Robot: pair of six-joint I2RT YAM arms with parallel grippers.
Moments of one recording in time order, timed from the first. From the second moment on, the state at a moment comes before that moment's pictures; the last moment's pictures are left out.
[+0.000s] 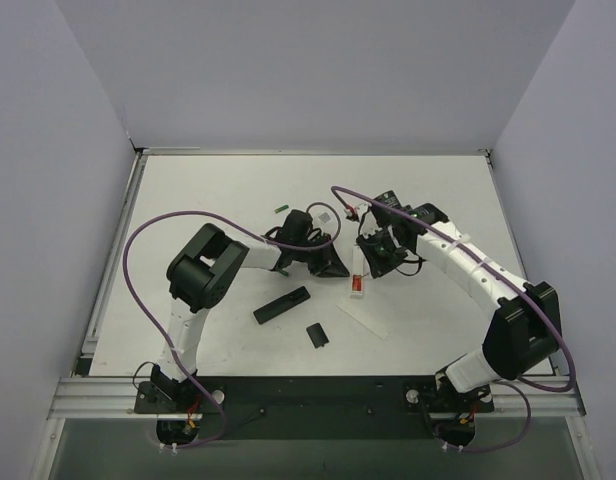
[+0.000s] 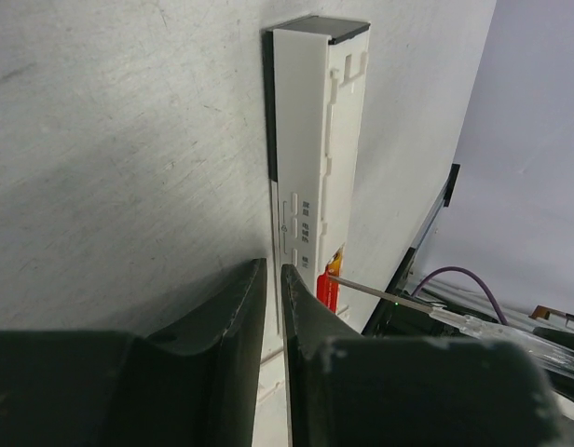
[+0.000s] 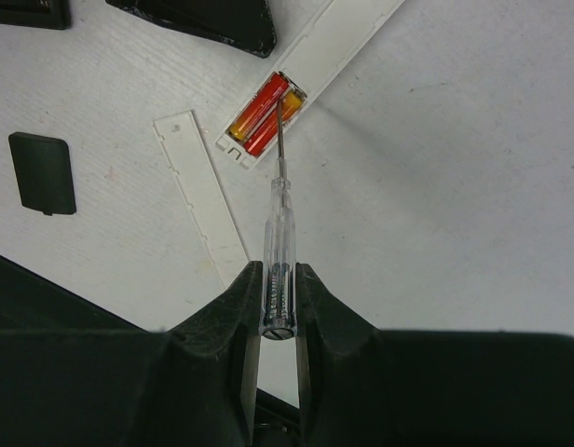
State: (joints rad) left arm -0.65 2.16 1.21 0.25 0.63 -0.95; right arm 0.51 1.49 1.19 -0.92 -0.08 -0.11
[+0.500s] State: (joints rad) left arm -0.65 2.16 1.19 0.30 0.65 -0.97; right arm 0.56 1.56 1.28 -0.98 -0.03 -0.08
